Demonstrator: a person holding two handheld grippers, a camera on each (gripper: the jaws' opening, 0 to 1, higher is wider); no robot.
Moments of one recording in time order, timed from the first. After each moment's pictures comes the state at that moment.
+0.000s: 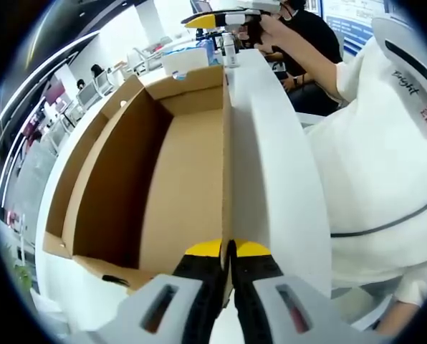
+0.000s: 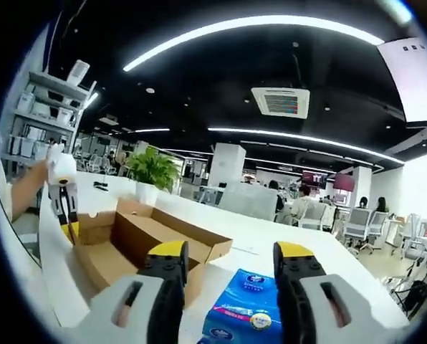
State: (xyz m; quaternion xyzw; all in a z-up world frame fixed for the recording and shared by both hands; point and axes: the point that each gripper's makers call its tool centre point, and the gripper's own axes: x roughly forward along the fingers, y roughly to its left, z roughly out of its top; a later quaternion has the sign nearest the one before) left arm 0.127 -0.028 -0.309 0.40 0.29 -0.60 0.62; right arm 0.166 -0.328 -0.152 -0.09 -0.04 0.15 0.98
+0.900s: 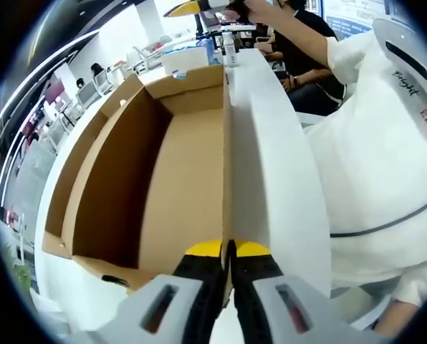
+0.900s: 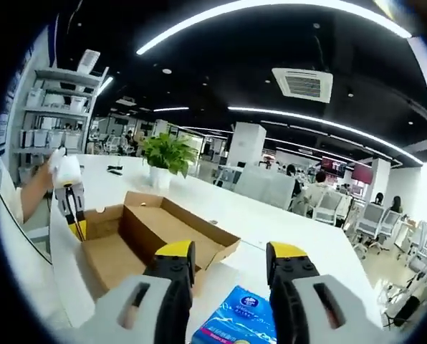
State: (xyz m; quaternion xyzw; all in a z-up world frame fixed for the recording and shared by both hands) left arm 0.125 -0.029 -0.309 0.40 0.29 -0.60 0.62; right arm 0.190 -0.321 -0.129 -0.15 0.03 0.19 0.97
